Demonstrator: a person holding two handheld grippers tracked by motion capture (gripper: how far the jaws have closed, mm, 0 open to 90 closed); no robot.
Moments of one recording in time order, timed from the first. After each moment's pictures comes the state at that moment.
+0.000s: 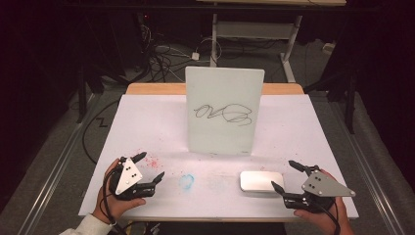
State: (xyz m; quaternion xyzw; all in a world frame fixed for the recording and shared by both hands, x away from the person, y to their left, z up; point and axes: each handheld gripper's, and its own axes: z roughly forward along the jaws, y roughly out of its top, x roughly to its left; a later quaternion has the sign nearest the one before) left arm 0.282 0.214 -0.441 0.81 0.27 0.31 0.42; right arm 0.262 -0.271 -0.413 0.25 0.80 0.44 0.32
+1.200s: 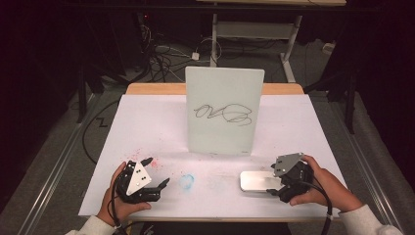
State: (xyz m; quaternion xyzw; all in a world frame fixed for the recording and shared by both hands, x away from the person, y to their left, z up) left arm 0.281 0.203 -0.451 0.84 0.27 0.28 0.38; right arm 0.327 -0.239 -0.409 0.12 0.96 0.21 0.14
